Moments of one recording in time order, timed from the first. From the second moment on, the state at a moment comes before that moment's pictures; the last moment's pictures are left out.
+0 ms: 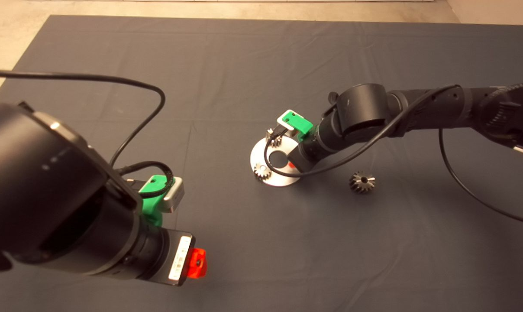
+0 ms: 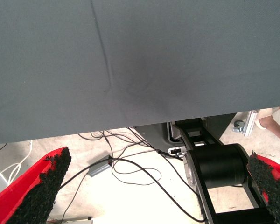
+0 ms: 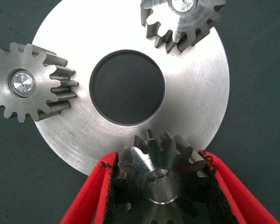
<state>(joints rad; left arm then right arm) -0.63 2.46 -0.37 0.02 1.53 -1.95 0.29 2.69 -1.09 -0.61 -1.39 0.89</state>
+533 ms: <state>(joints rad) -0.63 2.46 -0.37 0.02 1.53 -1.95 0.29 2.69 -1.09 -0.61 -1.39 0.89</state>
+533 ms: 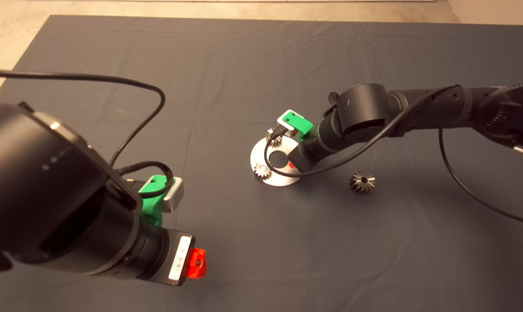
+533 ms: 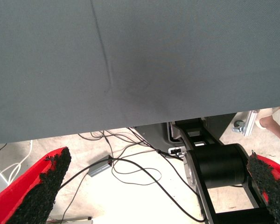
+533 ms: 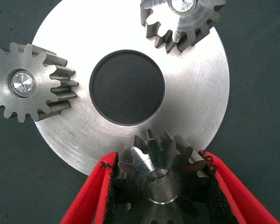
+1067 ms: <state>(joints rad) -0.63 2.46 -0.37 0.02 1.53 -1.95 0.29 2.69 -1.09 -0.62 -1.40 0.89</state>
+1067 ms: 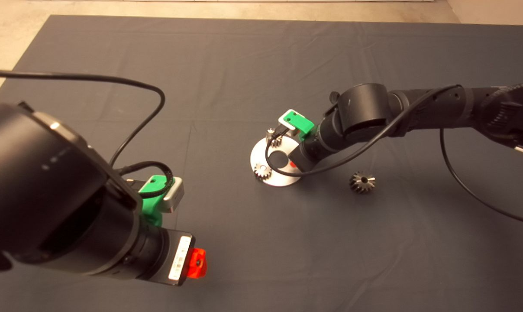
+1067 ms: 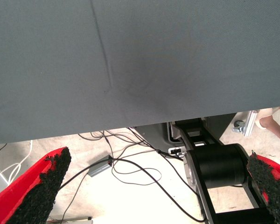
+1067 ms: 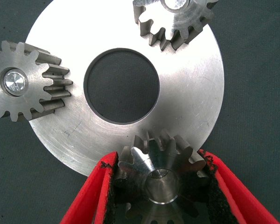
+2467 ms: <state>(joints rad) -0.63 2.46 -0.37 0.02 1.53 -1.95 0.29 2.69 -1.08 -0.62 -1.43 0.89</state>
